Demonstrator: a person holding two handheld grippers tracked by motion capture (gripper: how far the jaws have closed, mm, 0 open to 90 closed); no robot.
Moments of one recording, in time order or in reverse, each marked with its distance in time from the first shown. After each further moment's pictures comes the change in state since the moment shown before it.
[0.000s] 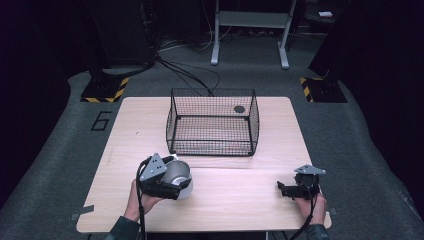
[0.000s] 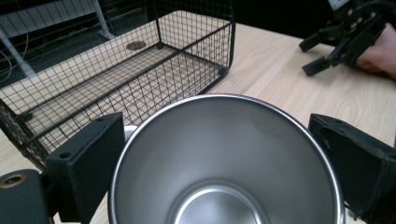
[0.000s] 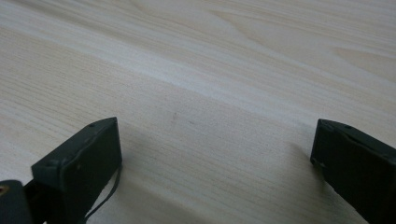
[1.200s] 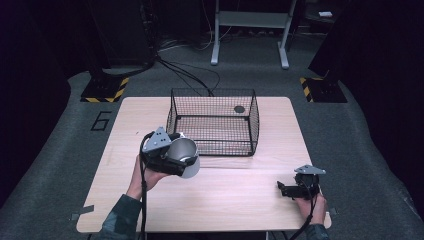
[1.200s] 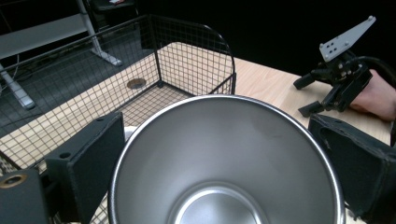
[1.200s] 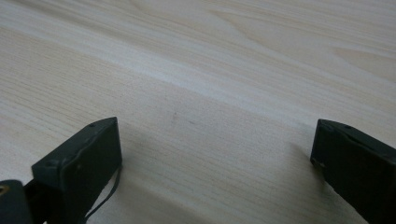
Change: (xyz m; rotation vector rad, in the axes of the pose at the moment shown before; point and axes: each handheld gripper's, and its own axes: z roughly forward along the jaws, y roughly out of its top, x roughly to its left) left arm 0.023 0.067 0.010 -0.039 -0.041 0.021; right arm 0.000 0.000 0.000 0.000 0.000 -0.008
